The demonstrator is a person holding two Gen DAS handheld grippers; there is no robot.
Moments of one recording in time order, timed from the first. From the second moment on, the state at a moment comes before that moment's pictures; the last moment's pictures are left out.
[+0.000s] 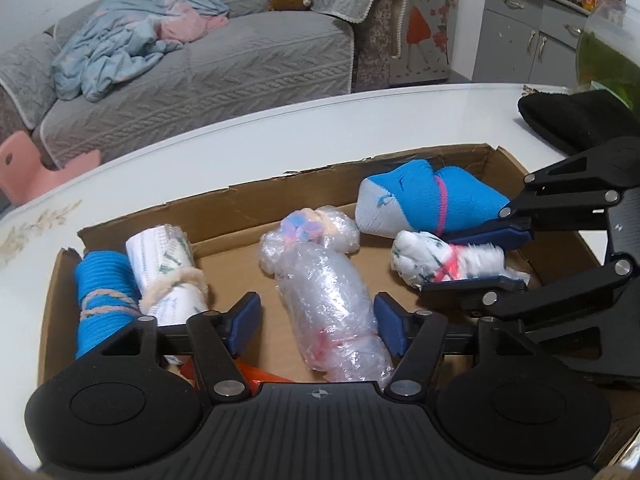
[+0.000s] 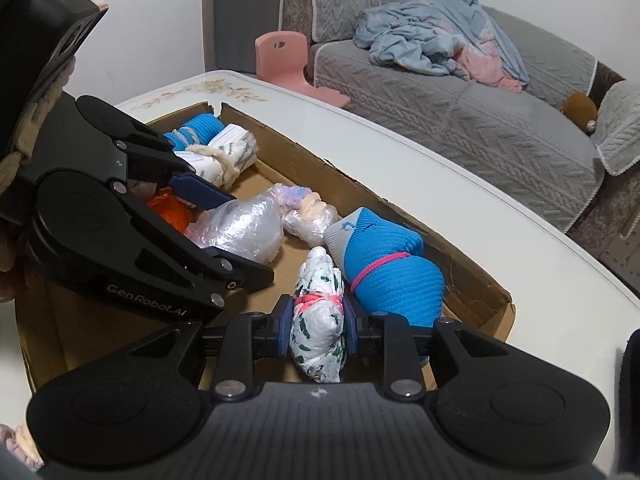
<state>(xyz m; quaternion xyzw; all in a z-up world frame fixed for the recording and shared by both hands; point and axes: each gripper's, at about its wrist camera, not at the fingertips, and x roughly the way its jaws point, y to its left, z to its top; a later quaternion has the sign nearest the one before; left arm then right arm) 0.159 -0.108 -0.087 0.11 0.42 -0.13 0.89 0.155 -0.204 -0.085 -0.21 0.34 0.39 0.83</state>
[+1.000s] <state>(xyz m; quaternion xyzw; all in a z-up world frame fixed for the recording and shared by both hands) 0.158 -0.100 -0.072 0.07 0.48 -0.10 0.87 0.144 -0.195 -0.077 -0.23 0.40 0.33 0.82</state>
